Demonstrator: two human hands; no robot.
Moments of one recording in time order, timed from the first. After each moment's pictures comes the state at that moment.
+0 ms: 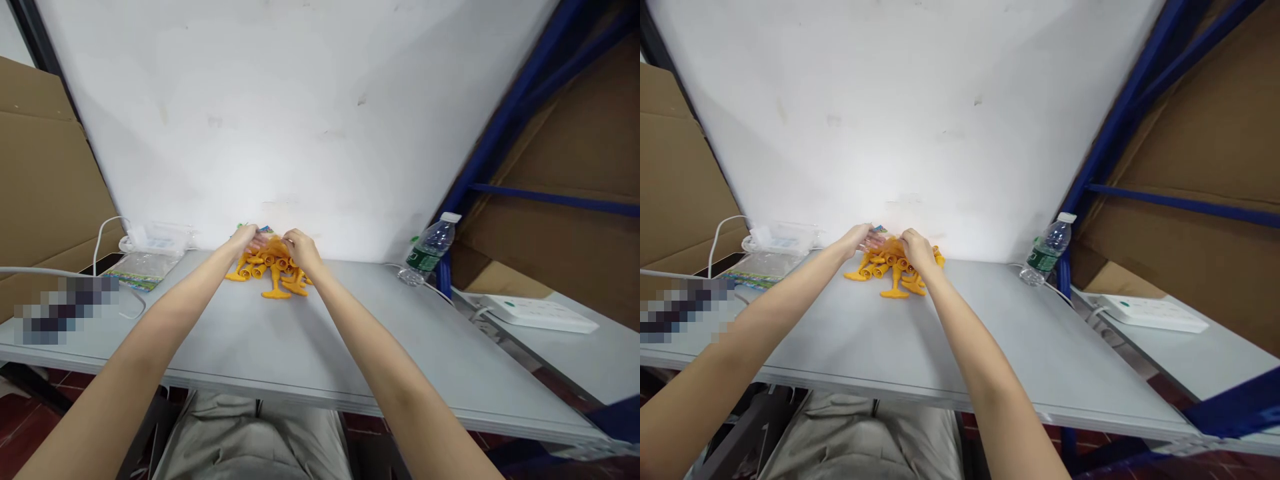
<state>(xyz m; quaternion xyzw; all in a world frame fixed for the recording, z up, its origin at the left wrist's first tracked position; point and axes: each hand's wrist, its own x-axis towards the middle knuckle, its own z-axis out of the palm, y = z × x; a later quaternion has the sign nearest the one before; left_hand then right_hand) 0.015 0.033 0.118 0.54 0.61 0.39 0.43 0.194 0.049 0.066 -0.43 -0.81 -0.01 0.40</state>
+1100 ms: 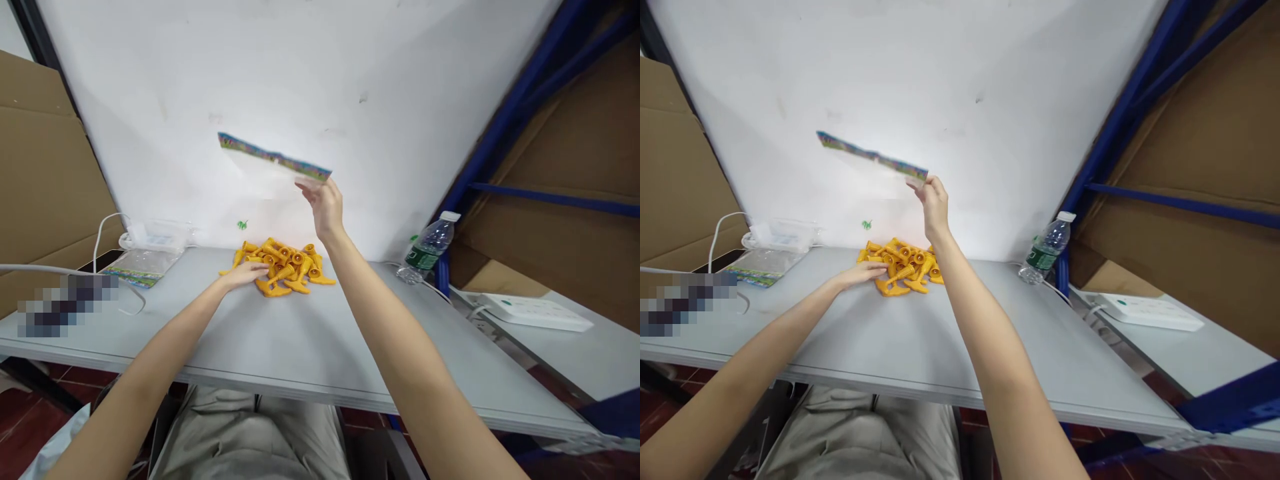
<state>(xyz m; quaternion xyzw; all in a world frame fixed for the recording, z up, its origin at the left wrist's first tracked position) -0.002 0.015 0.020 0.63 0.50 0.37 0.47 0.196 0.040 0.162 -0.20 -0.59 0.32 0.71</state>
